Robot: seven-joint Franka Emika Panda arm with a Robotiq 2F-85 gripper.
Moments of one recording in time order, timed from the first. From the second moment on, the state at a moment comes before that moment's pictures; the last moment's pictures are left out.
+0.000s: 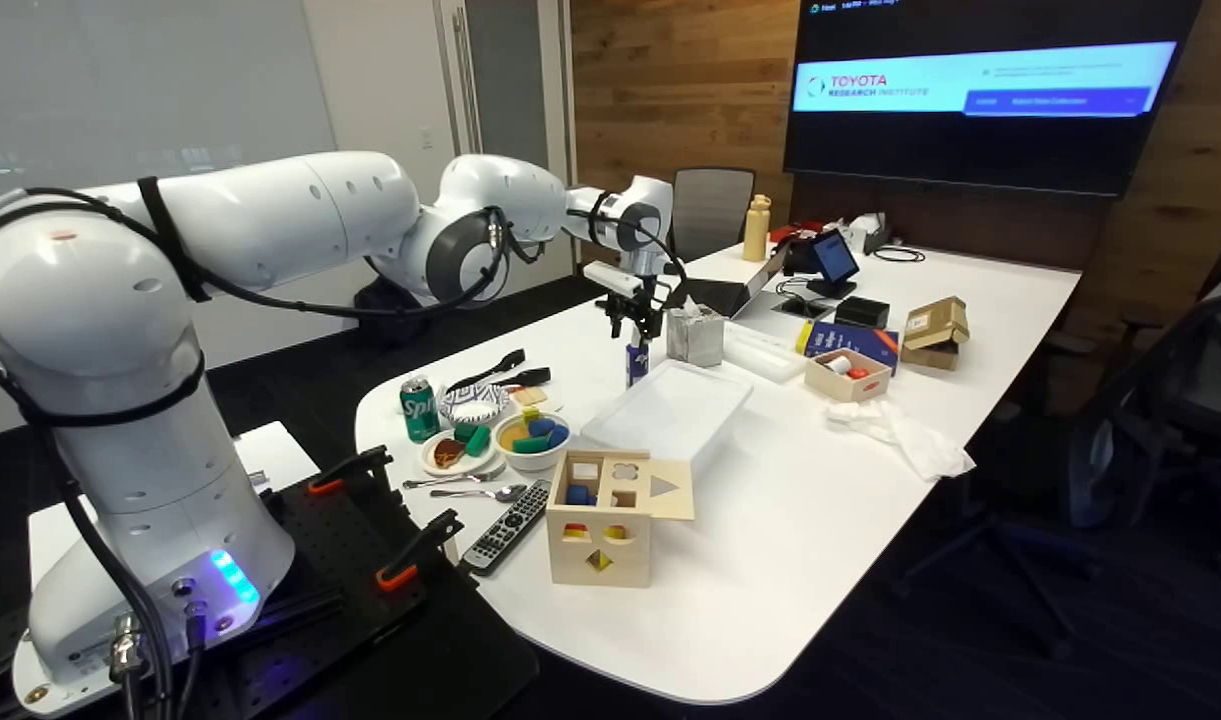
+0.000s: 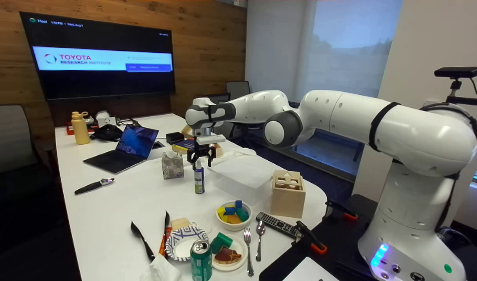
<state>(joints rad) 0.08 1.49 0.05 -0.39 0.04 1.78 0.14</state>
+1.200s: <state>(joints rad) 0.14 1.43 -0.03 -0.36 -0.04 1.64 0.28</state>
